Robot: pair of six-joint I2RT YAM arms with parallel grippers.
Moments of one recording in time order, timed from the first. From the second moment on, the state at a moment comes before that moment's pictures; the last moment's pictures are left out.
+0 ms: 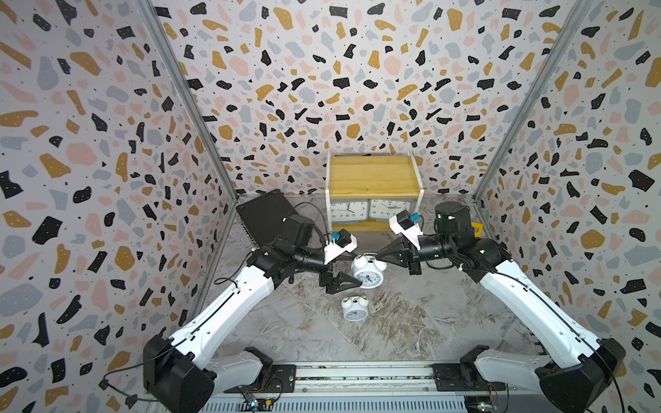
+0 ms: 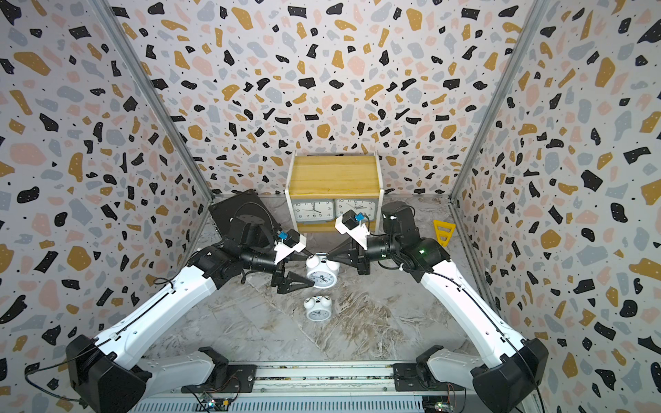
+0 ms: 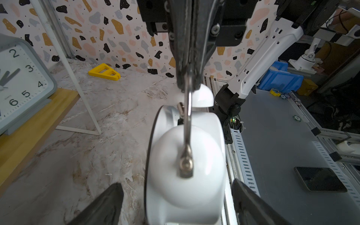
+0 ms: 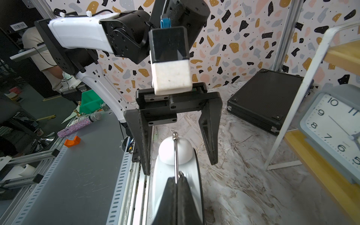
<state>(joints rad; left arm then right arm) -0.52 1.22 1.11 -0.57 0.97 0.43 0.54 1.21 1.25 -0.54 -1.02 -0.24</state>
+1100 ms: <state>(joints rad) -0.51 1.14 1.28 -0.71 0.79 0.34 0.37 1.00 1.03 -0.35 -0.38 -0.09</state>
